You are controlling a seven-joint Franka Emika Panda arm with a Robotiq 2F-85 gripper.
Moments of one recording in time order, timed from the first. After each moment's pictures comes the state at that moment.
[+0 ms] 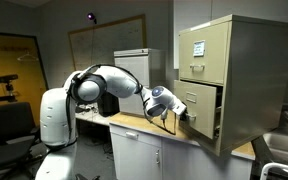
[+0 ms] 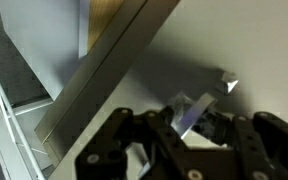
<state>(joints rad) -0.65 0.16 0.25 -2.10 0.51 3.14 0.47</state>
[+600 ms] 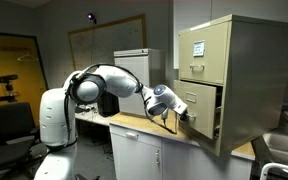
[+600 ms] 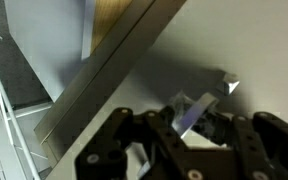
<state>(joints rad) -0.69 0.15 0.28 -2.08 0.50 3.07 0.45</state>
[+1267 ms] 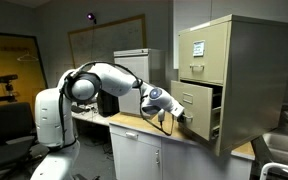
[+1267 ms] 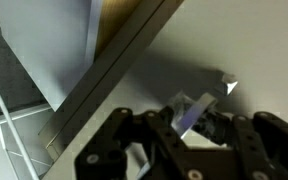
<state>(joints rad) -0.83 0.10 0.47 -2.14 0.91 3.10 0.05</state>
